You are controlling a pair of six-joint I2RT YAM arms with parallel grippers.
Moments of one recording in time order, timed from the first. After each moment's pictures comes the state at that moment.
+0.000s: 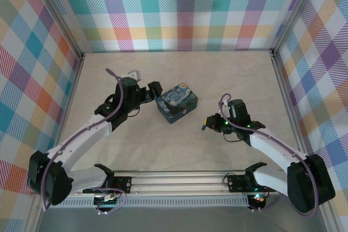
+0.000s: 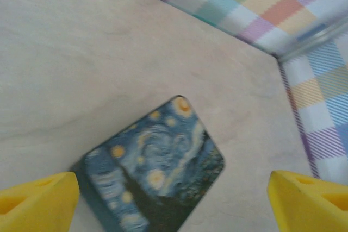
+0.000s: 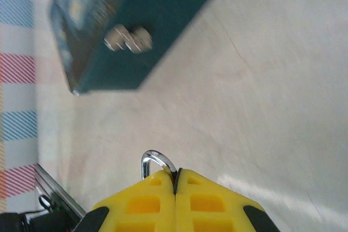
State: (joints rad) left arm -0.51 1.15 0.90 -0.23 -0.08 -0.72; right arm 0.42 1.09 0.50 -0.23 -0.47 0.73
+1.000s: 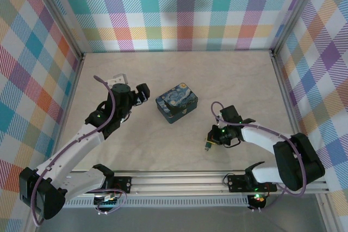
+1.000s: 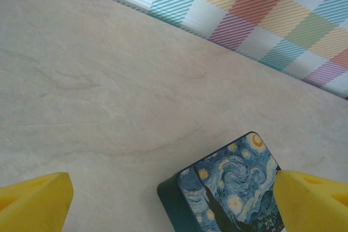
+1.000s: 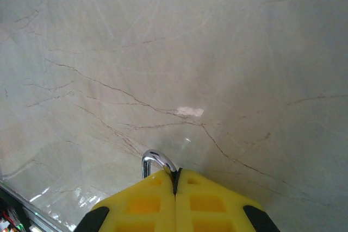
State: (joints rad) left arm -0.51 1.04 0.87 -0.33 -0.34 -0.65; right arm 0.43 1.31 0.50 -0.38 -0.45 0.67
